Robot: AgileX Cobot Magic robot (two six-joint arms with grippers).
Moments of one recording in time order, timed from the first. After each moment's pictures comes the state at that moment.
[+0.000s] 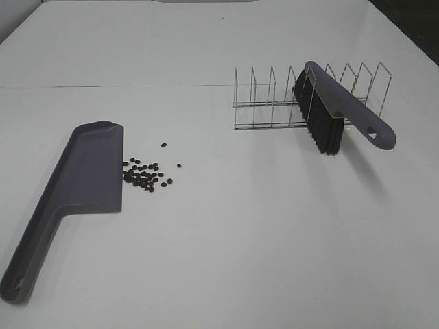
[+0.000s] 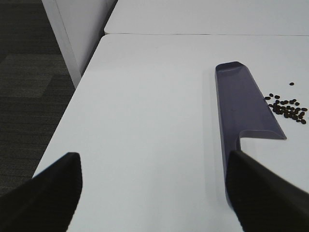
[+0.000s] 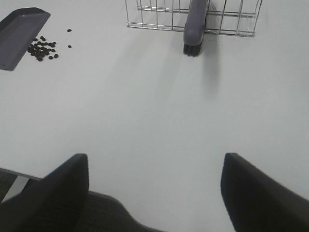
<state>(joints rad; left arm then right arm) 0.01 -0.01 -0.52 0.09 1.09 -0.08 0.09 0.00 -0.46 0.10 1.11 -0.07</state>
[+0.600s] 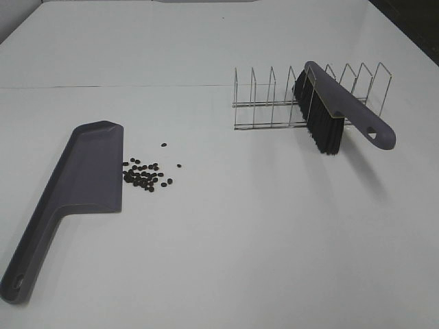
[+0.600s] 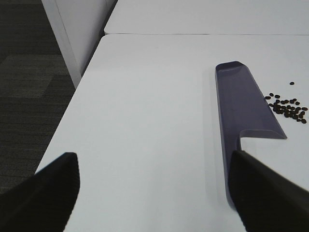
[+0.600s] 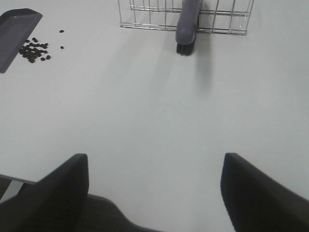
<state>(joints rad) 0.01 -0.01 -0.52 0.09 1.09 -0.07 0.09 0.00 -0.46 0.07 1.11 -0.04</state>
